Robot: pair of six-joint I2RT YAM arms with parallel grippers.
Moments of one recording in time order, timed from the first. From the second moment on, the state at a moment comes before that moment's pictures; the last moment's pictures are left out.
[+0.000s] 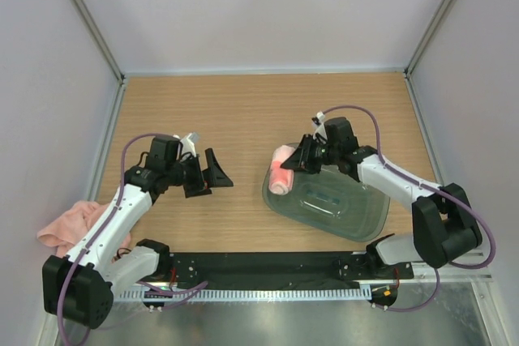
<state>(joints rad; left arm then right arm) -0.29 1.00 0.73 -0.61 0.55 -0.60 0.42 1.38 0.82 -0.14 -0.56 0.80</state>
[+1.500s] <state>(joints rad) -0.29 1.00 0.73 -0.60 0.55 -0.60 0.48 1.33 0.69 -0.29 -0.28 0.72</state>
